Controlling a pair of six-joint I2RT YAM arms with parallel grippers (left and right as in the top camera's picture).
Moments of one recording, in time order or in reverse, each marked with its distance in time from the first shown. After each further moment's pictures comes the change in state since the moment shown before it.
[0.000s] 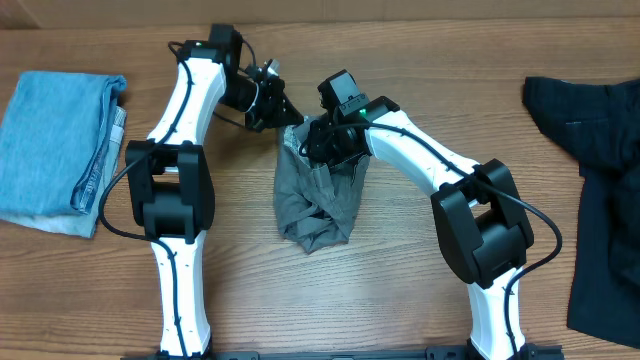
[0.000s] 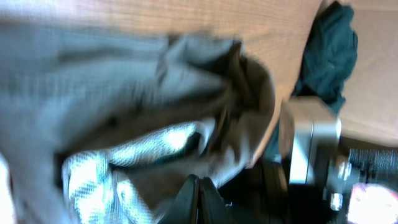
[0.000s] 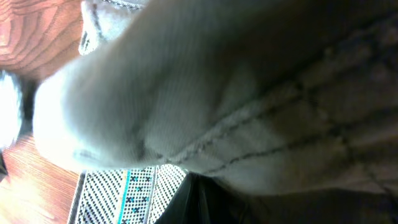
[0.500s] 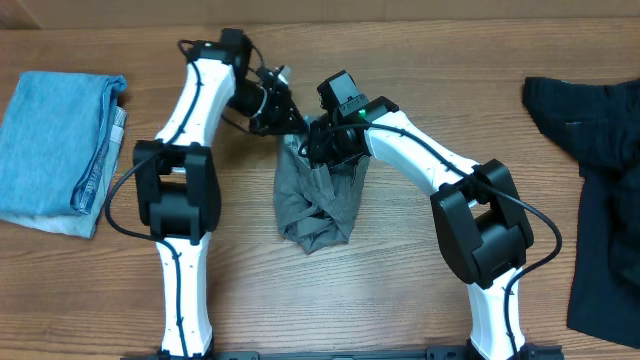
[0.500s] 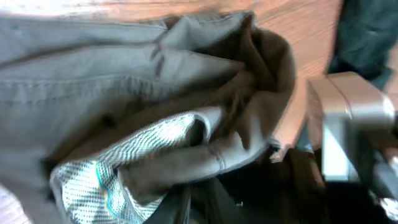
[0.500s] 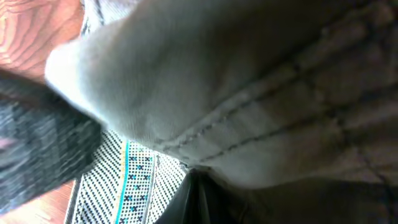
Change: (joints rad) left arm -0.052 0.000 -0.001 0.000 -0.102 0.123; right arm 0.003 0.000 0.000 -0.011 0.009 0.000
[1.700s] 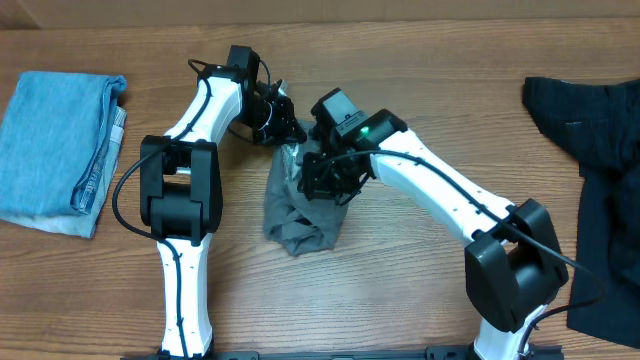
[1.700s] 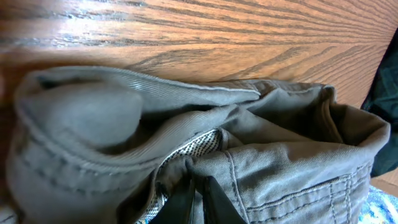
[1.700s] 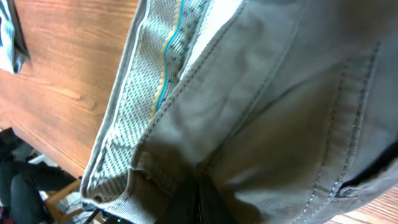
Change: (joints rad) left arm -0.001 -0.005 -0.203 0.285 -0.087 -0.183; right arm 0.102 -0.236 -0.099 -0.243 -0.148 -0.077
